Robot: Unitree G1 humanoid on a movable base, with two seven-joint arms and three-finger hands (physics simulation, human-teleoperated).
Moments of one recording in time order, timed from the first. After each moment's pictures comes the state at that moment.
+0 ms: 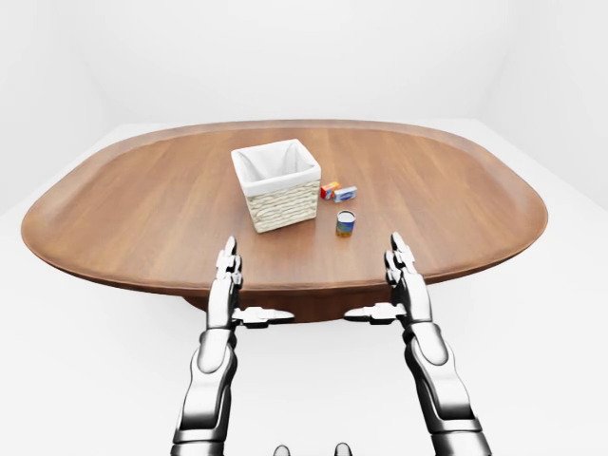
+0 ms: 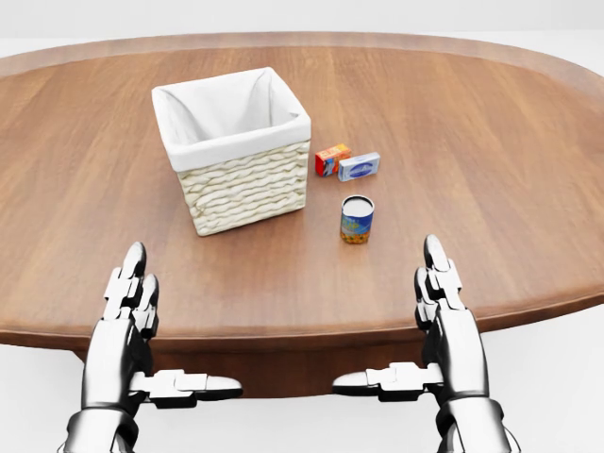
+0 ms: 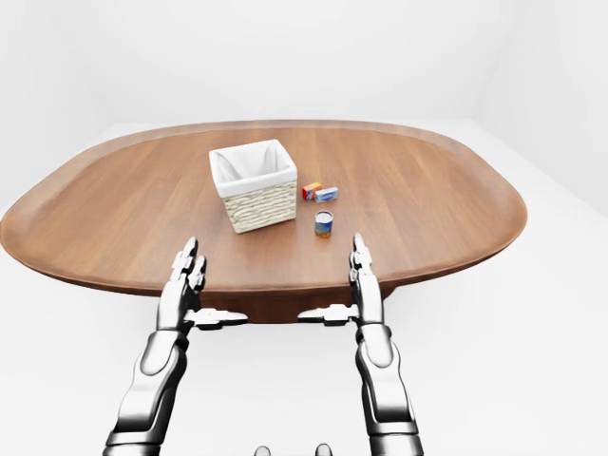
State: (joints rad) left arm 0.00 0.01 0.02 0.01 0.00 0.00 -0.01; right arm 0.00 -0.01 -0.01 0.00 0.01 0.00 0.01
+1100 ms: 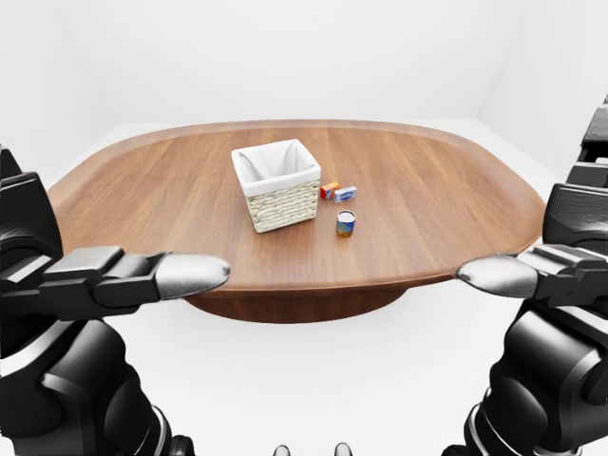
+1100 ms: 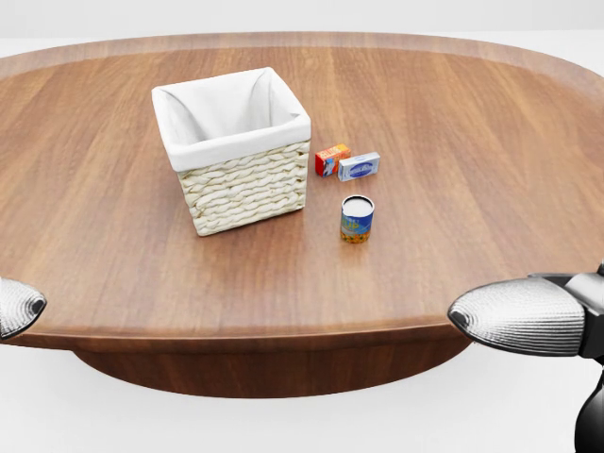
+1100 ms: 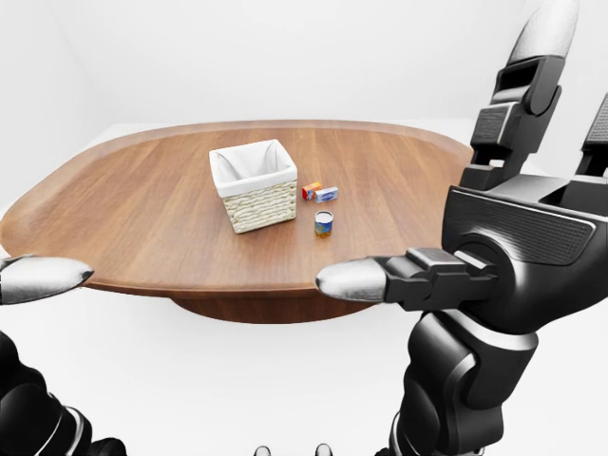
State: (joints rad) left arm -0.36 0.20 0.28 -0.95 -0.16 0.09 0.05; right arm -0.29 -0.06 -0.14 -0.93 0.27 0.09 -0.16
